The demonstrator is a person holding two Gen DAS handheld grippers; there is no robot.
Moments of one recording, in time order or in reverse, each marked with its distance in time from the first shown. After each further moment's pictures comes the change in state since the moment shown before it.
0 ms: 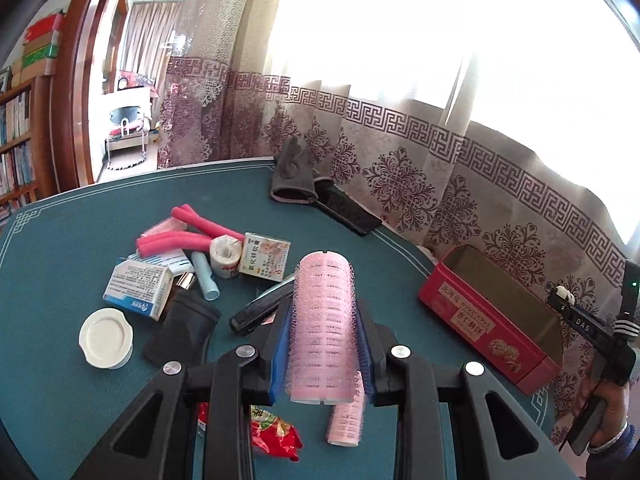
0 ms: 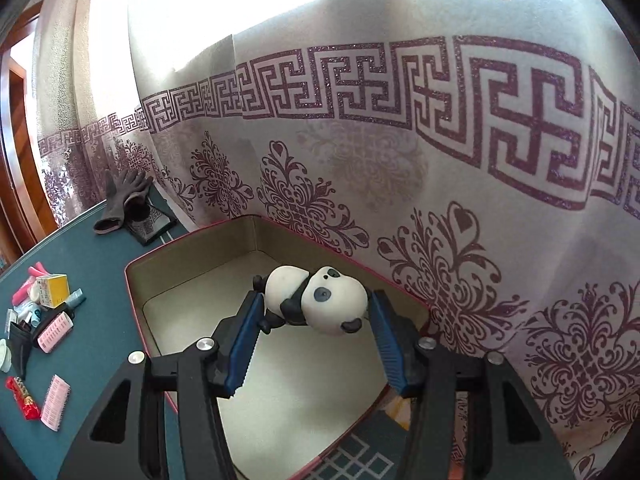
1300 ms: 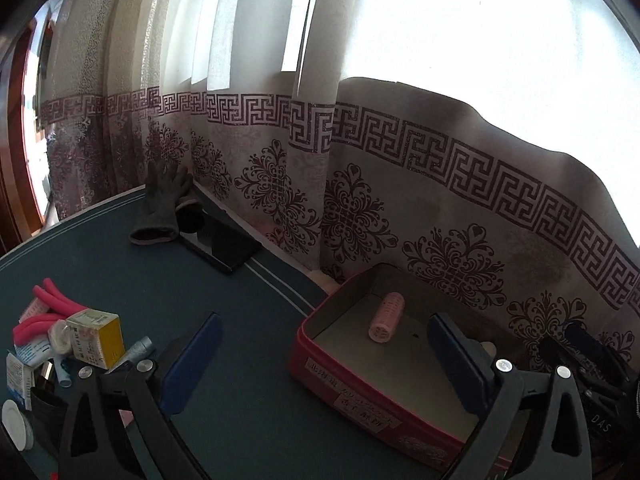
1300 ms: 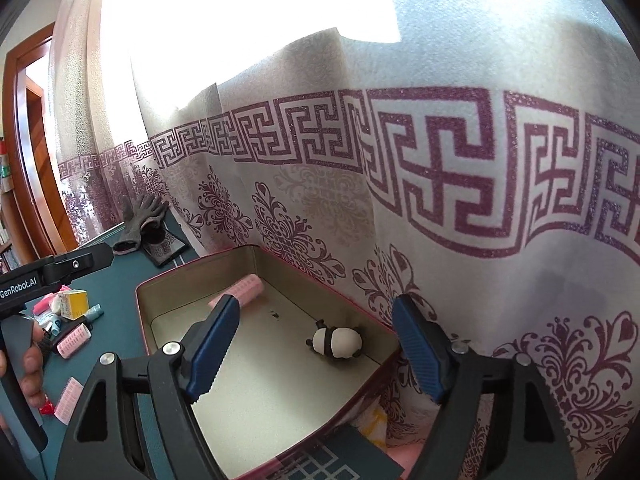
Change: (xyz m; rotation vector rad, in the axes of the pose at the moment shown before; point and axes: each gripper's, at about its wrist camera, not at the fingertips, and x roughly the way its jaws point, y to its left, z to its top) left arm 0.108 -0.139 0.047 0.135 0.066 -0.095; right arm -0.020 -0.033 0.008 0.017 -0.064 0.094
